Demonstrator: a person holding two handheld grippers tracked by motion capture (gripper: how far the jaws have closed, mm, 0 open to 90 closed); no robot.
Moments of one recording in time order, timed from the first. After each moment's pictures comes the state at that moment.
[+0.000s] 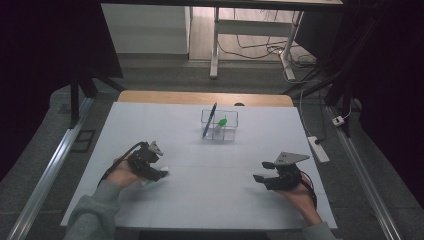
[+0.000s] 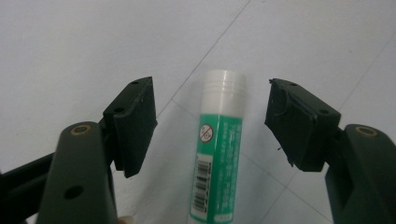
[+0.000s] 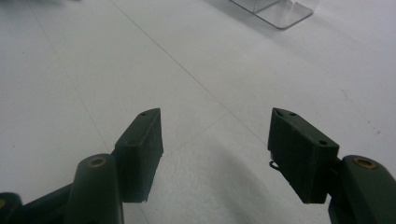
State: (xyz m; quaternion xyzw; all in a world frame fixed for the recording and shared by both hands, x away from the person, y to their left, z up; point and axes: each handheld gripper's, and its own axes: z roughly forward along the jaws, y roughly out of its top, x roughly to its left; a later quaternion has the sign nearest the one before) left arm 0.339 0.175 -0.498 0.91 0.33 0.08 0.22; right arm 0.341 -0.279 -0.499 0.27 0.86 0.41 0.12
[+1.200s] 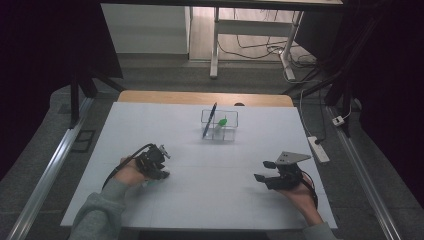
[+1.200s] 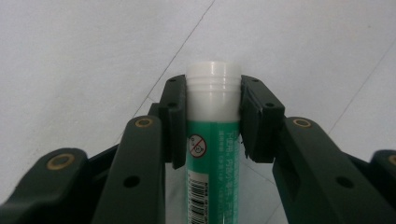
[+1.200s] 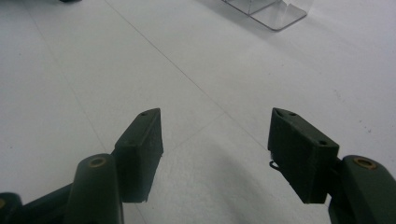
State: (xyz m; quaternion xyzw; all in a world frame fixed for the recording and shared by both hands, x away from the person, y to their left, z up) left arm 0.349 0.162 -0.511 0.93 0.31 0.04 0.16; right arm 0.341 -0.281 -0.497 0.27 0.86 0.42 0.13
